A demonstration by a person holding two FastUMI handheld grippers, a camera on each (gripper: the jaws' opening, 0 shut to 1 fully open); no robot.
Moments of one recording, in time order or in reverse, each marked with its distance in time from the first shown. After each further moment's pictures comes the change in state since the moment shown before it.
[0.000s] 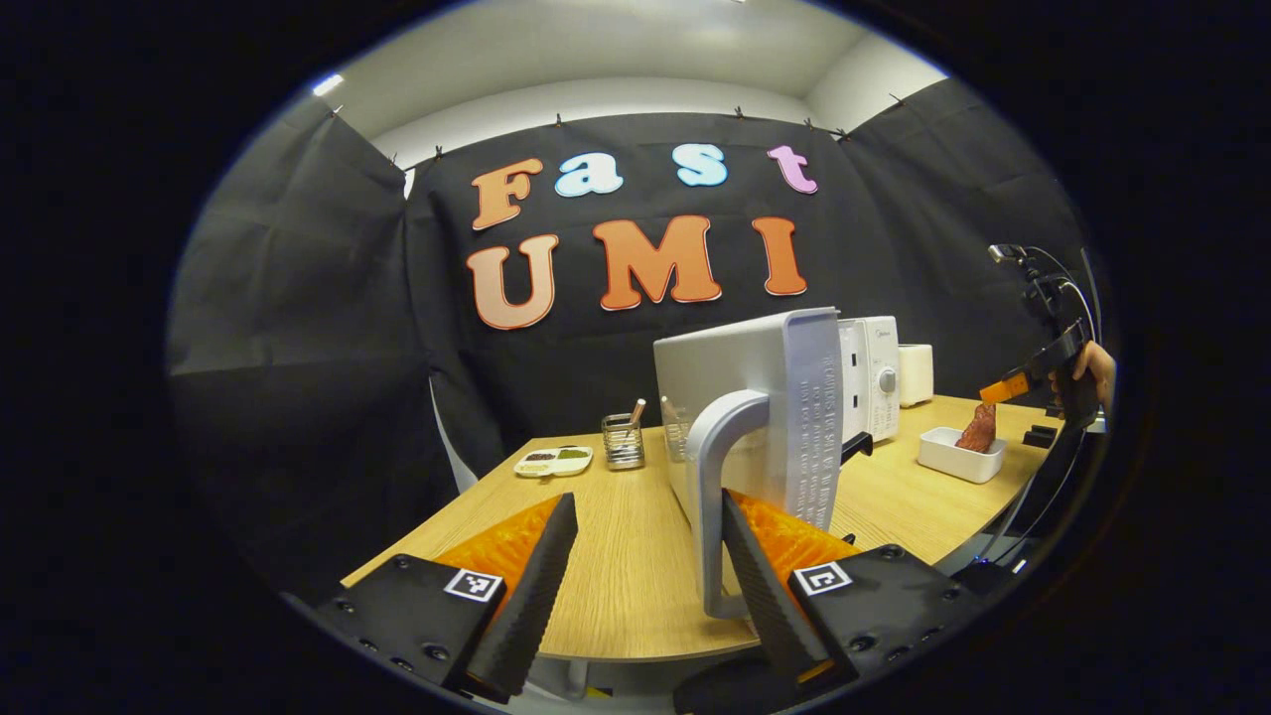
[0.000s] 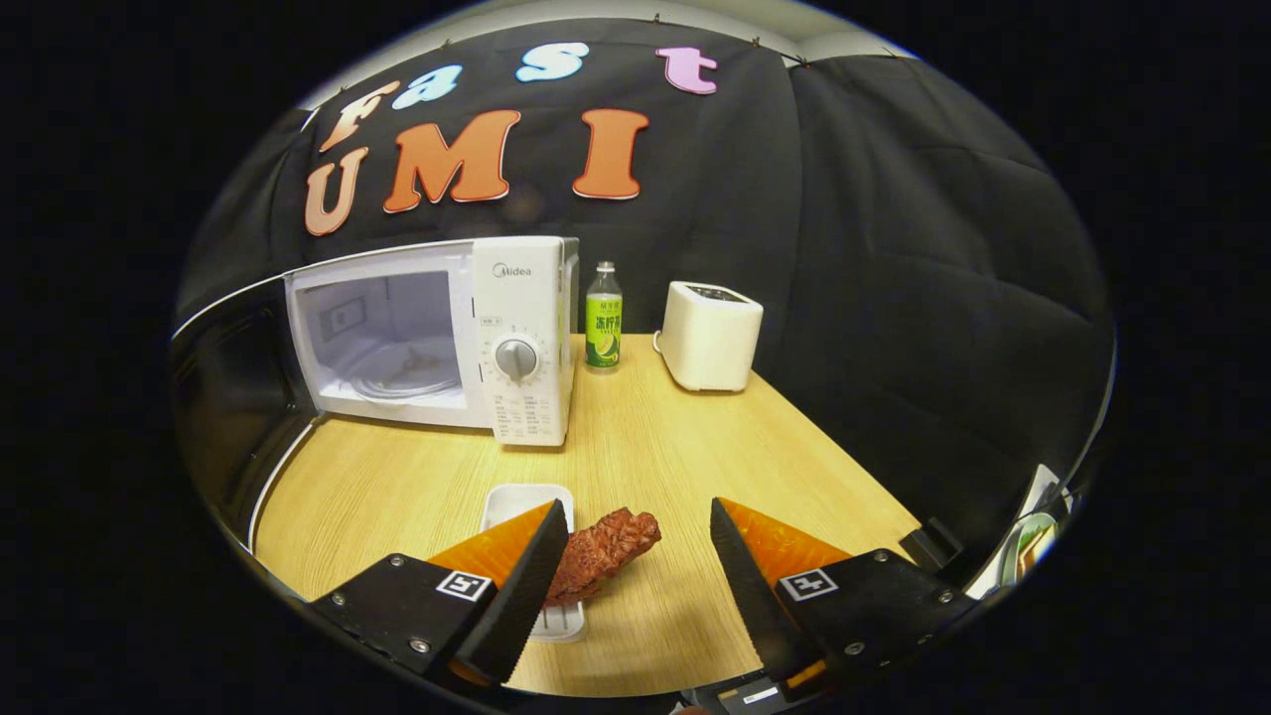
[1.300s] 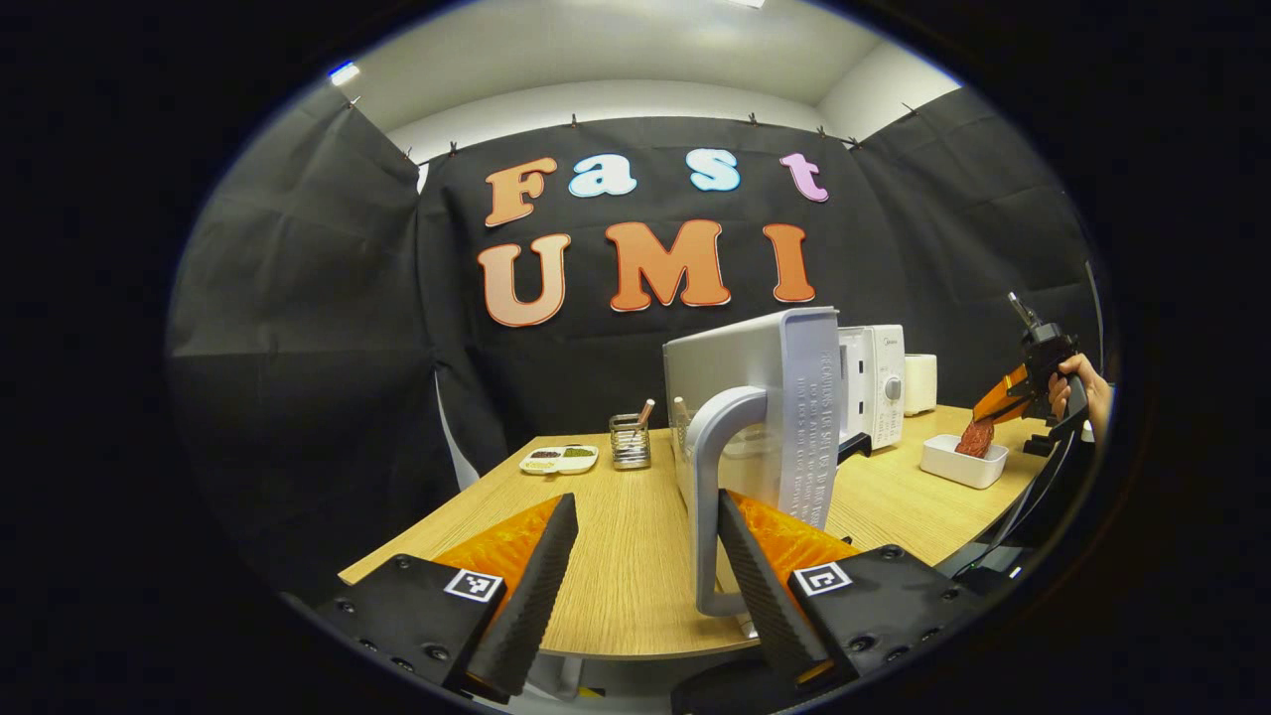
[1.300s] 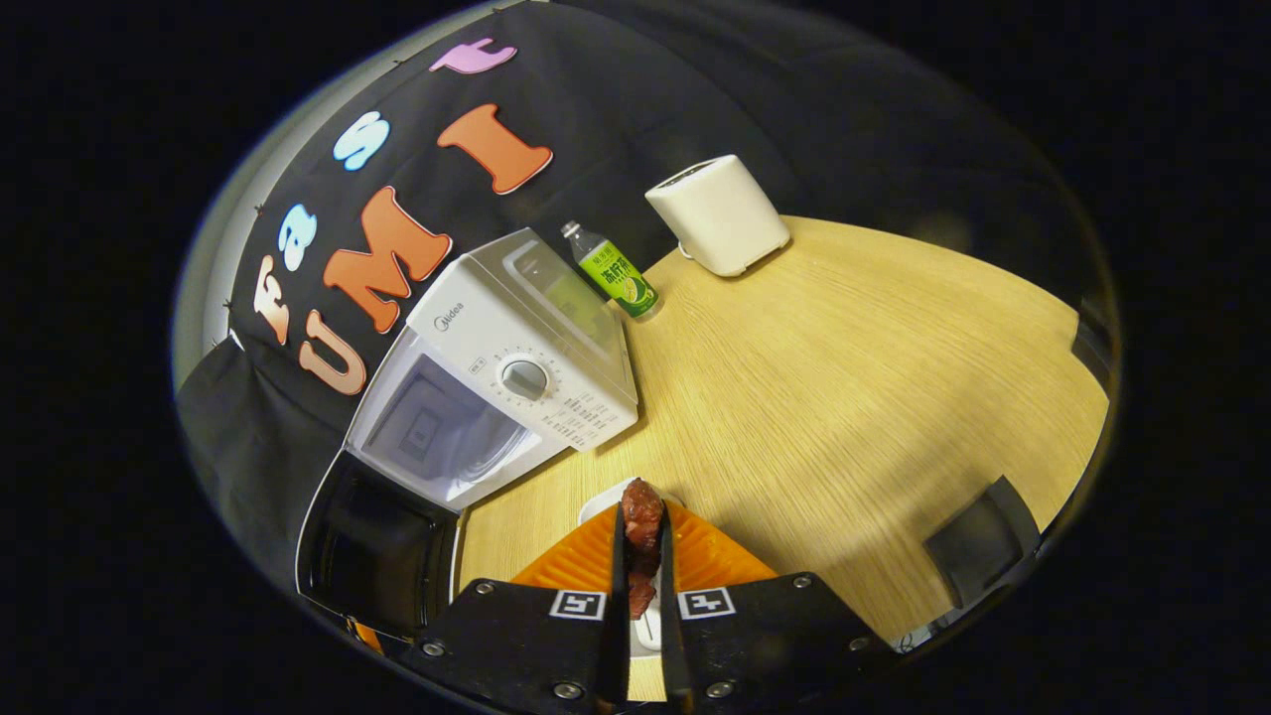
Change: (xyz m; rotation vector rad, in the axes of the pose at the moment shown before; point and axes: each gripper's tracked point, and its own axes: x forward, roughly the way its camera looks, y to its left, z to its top) left arm -0.007 0.009 -0.003 -0.035 -0.009 -0.006; right arm 0.024 0.039 -0.010 0.576 0.173 0.340
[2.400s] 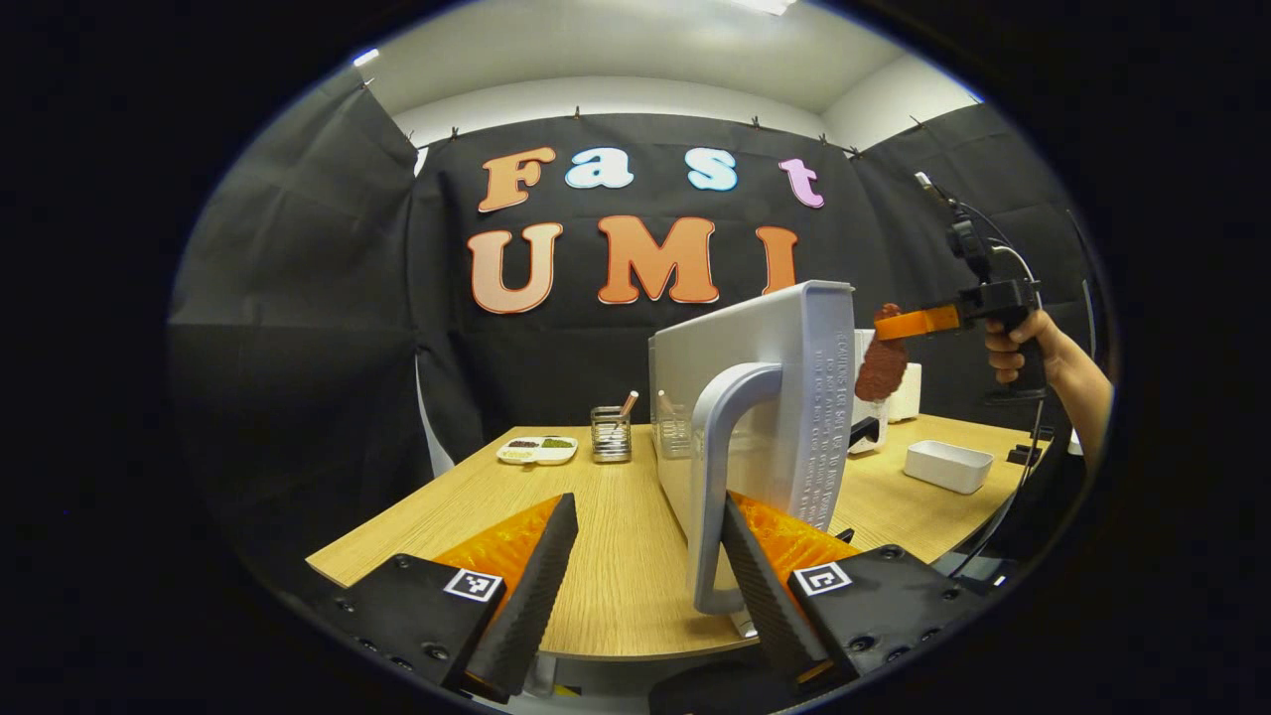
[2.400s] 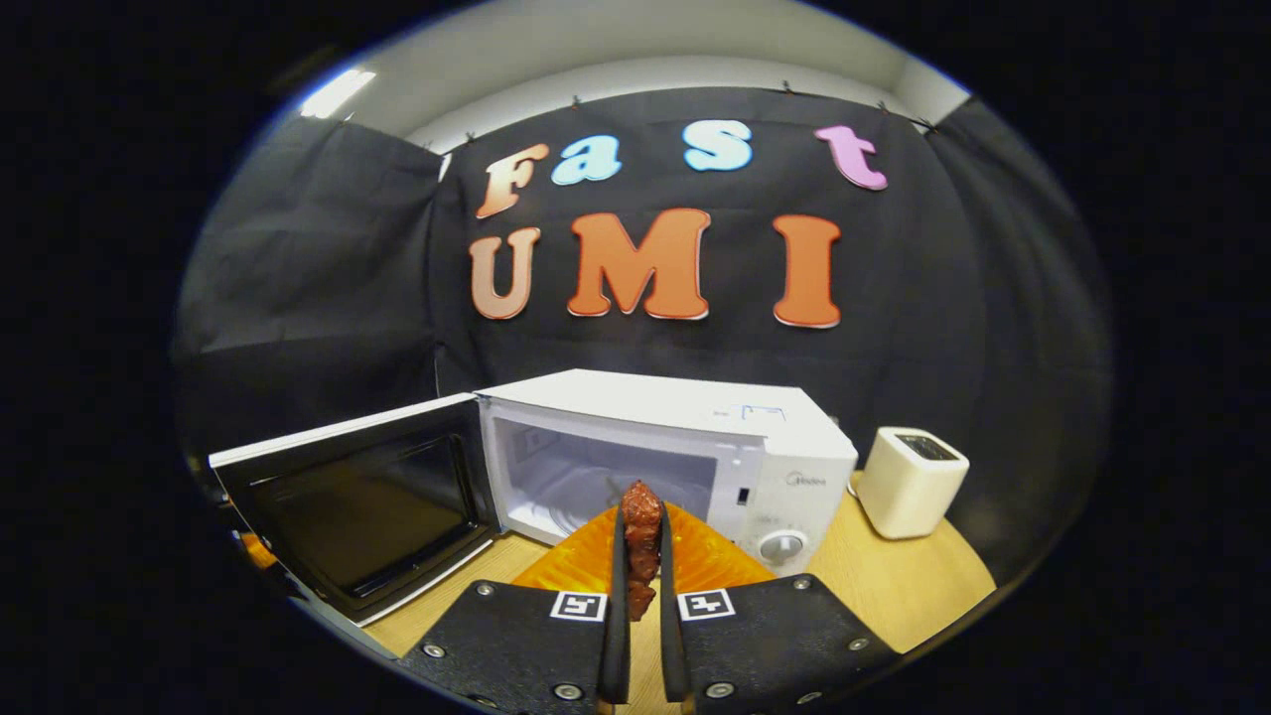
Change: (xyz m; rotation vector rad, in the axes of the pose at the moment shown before) left arm 0.009 -0.002 -0.009 -0.060 0.008 -0.062; right arm 0.001 0.252 0.032 -0.858 -0.410 0.229
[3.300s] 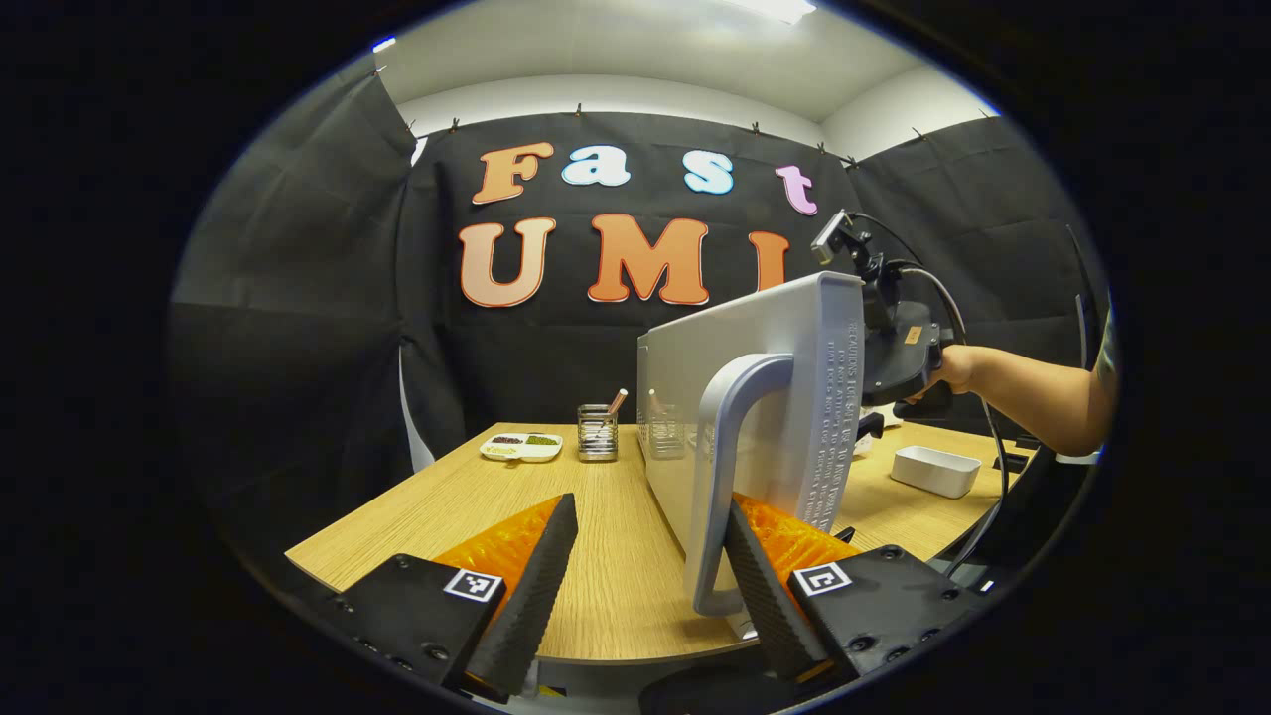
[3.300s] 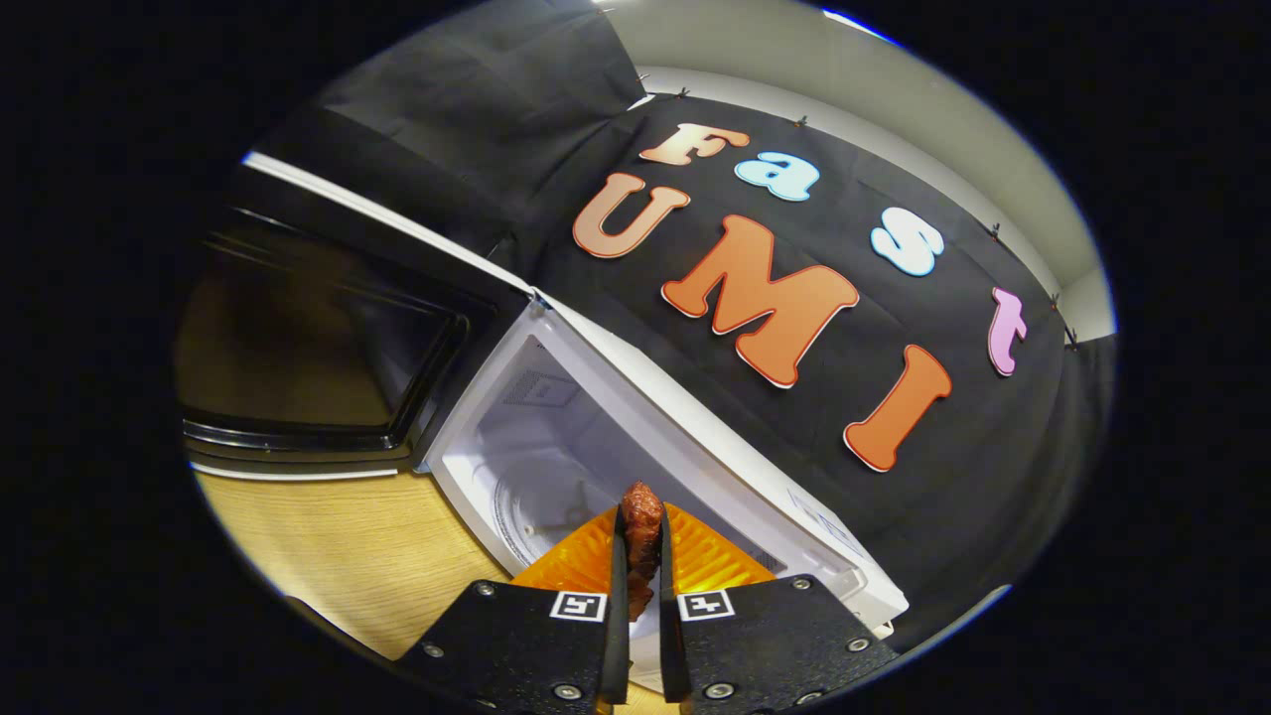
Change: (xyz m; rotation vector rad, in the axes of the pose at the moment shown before) left arm 0.007 0.000 -0.007 -0.037 -0.003 -0.050; right arm 0.111 0.041 -0.036 -0.609 -0.048 0.043
